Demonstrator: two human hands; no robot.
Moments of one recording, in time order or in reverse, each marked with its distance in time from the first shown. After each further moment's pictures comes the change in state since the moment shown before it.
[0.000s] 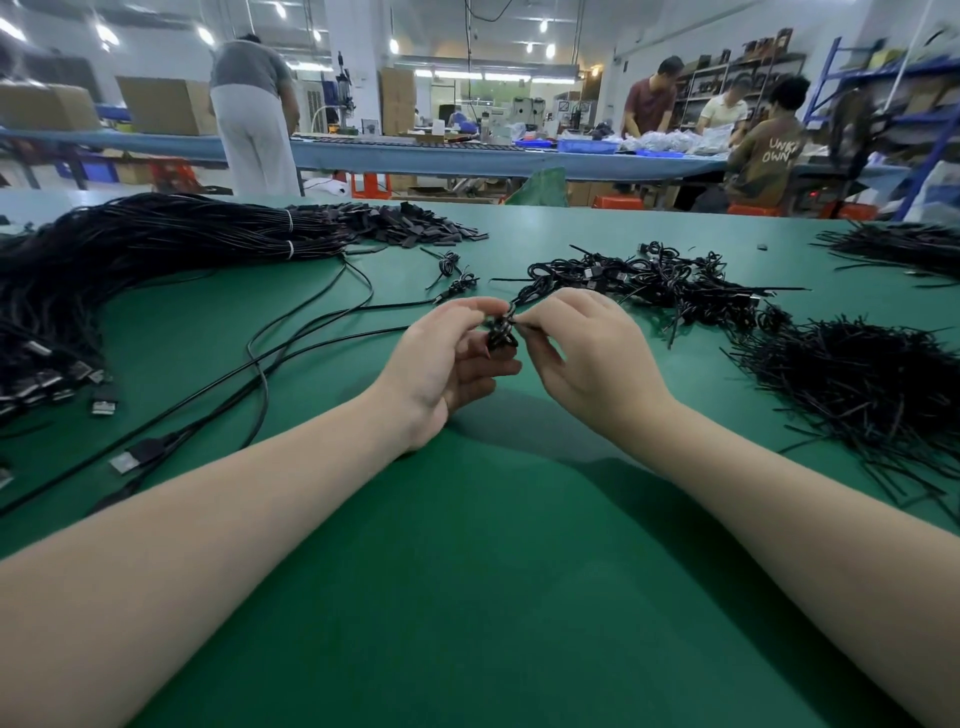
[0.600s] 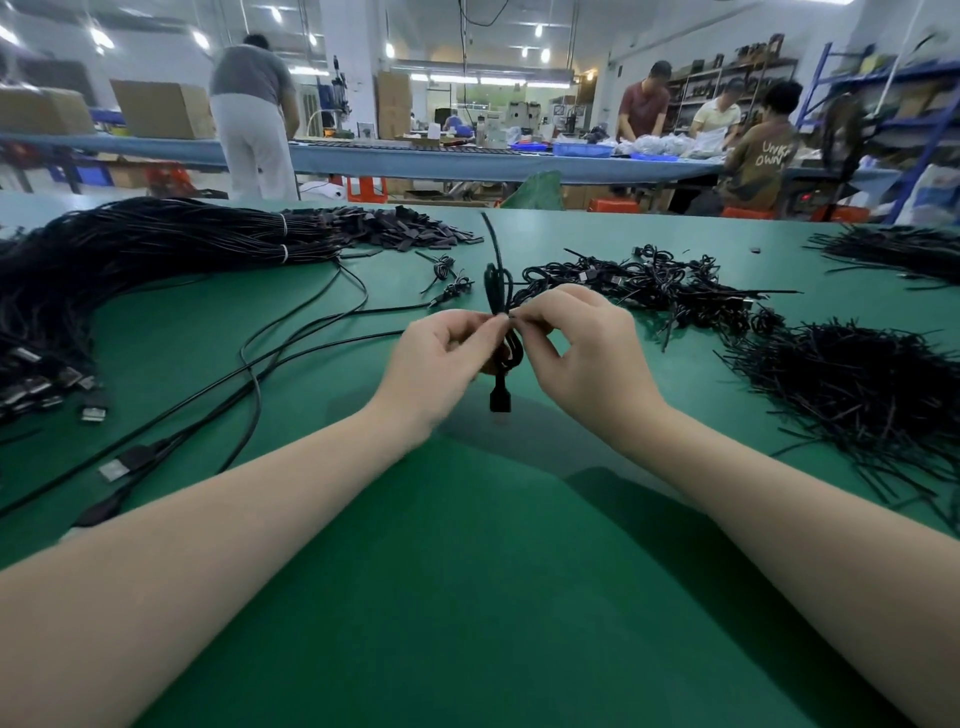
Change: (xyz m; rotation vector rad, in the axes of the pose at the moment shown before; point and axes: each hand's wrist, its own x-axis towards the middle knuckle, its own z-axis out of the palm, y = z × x) left_hand 0.002 -0.007 0.003 0.349 0.056 0.303; right_hand 0.004 -0.002 0.002 0.188 0.105 0.117
